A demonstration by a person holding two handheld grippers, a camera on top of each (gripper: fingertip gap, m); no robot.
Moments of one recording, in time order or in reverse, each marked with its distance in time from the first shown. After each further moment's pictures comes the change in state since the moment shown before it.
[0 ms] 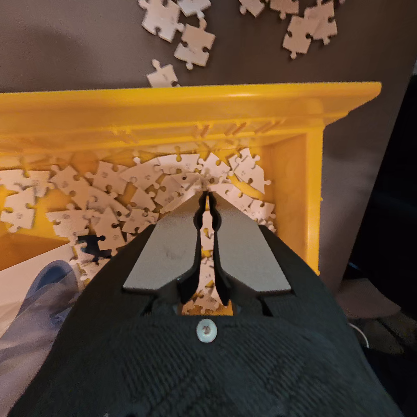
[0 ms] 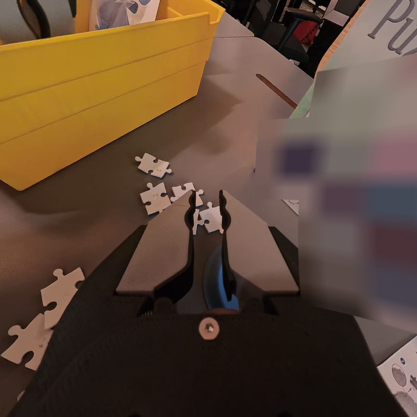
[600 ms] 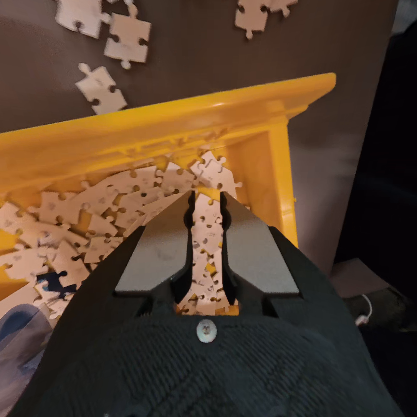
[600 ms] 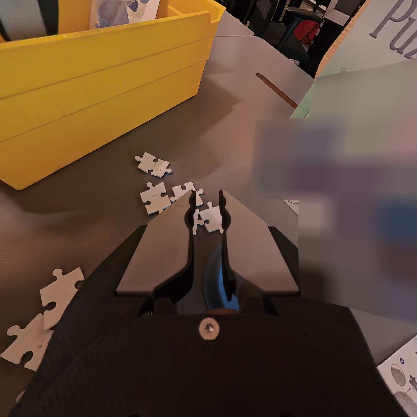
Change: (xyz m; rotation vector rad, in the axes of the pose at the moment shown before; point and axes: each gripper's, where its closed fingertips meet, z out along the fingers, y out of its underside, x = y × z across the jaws) left arm 0.034 0.002 0.021 -0.082 0.082 0.111; right arm 0.000 0.000 0.000 -0.003 0.000 -0.004
